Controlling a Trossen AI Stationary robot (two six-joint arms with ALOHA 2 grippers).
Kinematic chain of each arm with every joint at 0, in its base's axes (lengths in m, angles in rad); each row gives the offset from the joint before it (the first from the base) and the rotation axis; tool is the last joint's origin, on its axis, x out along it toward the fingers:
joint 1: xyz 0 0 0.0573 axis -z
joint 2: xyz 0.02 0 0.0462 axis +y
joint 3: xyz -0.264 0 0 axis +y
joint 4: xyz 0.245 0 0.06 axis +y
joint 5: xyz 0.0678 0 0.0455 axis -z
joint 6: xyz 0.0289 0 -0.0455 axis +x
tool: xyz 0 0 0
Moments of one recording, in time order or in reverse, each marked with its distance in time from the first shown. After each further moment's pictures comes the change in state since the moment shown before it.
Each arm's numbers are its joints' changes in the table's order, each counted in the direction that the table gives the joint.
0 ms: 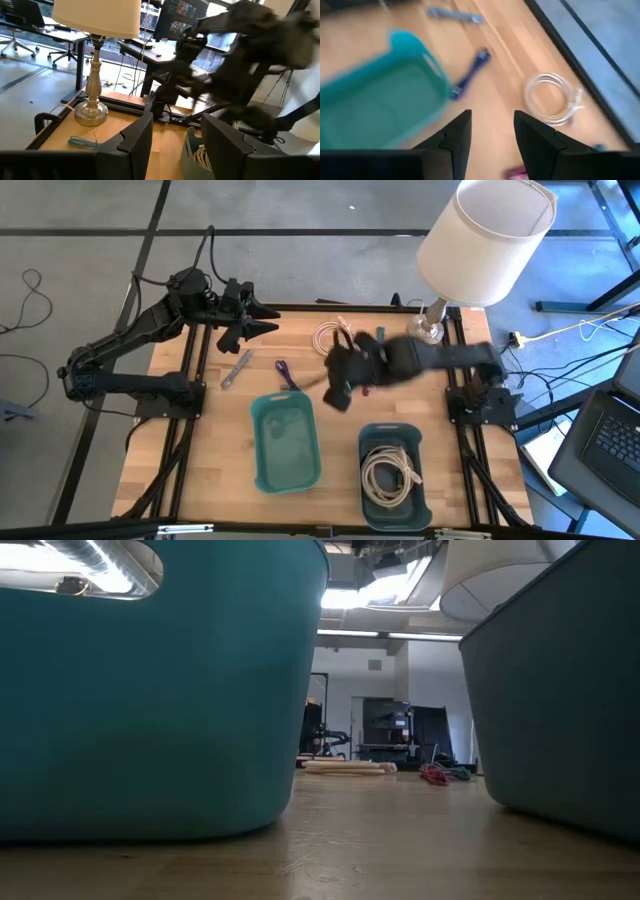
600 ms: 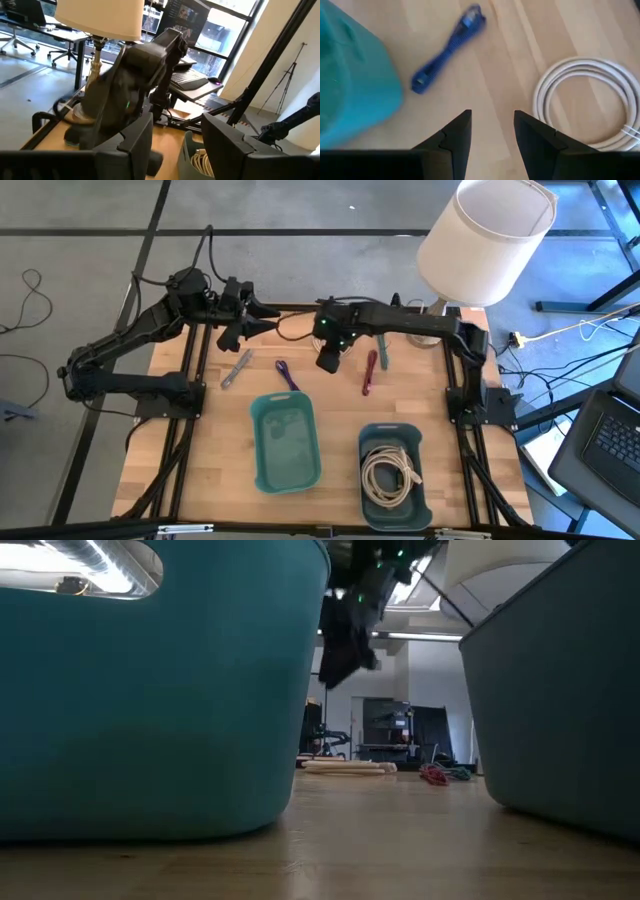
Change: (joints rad) left arm 0.000 0.000 0.000 -0.016 -0.007 -0.042; right arm 0.458 0.092 0.392 -0.441 -0.567 -0.389
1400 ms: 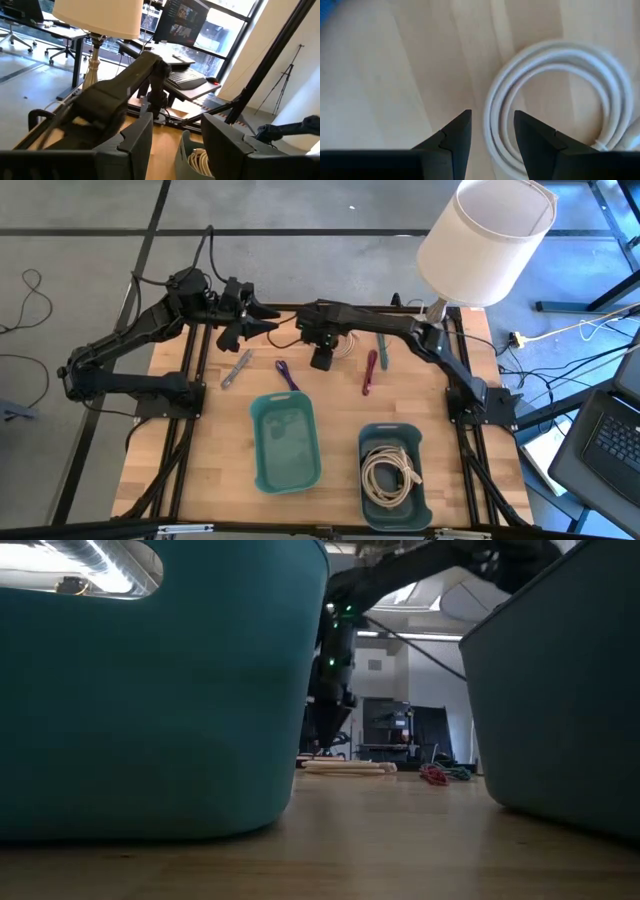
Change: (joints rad) left arm 0.001 0.000 0.000 0.002 0.007 -0.021; right arm 0.049 0.393 -0.358 0.264 0.154 -0.171
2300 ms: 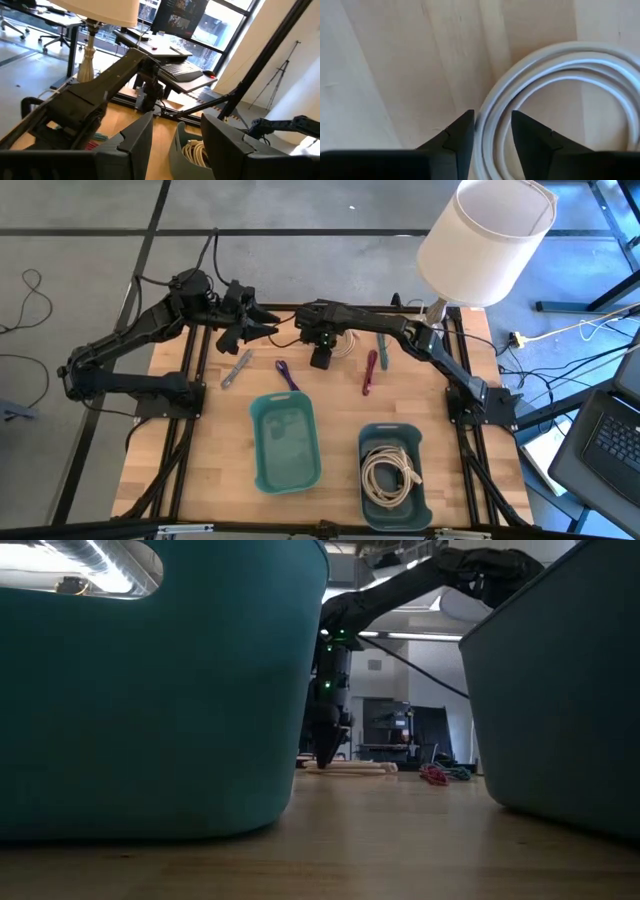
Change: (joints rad) left arm 0.011 0.000 0.000 0.047 0.023 -0.005; right arm 0.038 0.093 -0.044 -0.019 -0.014 -0.038
